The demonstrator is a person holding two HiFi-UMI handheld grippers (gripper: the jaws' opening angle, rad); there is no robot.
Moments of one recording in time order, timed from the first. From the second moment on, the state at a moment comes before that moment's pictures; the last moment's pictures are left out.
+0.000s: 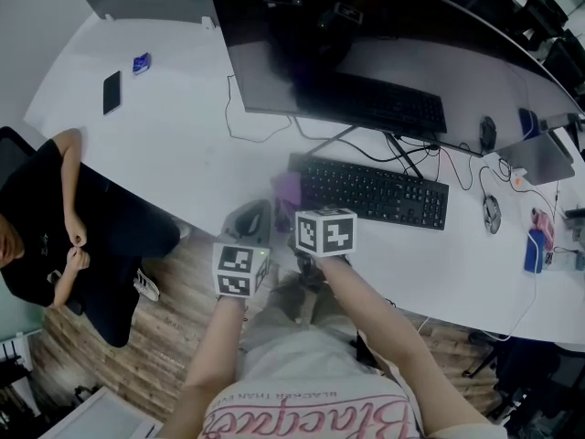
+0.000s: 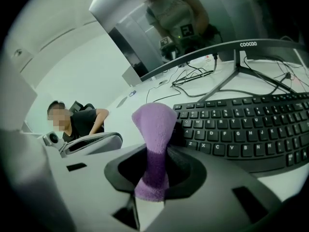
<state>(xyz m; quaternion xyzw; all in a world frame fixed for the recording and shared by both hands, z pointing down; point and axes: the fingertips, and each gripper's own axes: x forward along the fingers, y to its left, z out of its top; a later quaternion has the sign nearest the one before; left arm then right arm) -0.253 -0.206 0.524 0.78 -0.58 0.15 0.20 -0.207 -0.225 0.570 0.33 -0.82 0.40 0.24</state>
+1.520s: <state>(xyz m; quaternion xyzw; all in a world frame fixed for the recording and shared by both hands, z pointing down) -0.146 -0.230 0.532 0.80 -0.53 0.18 0.20 -0.101 -0.240 0.573 0.36 -0.80 0.41 0.26</state>
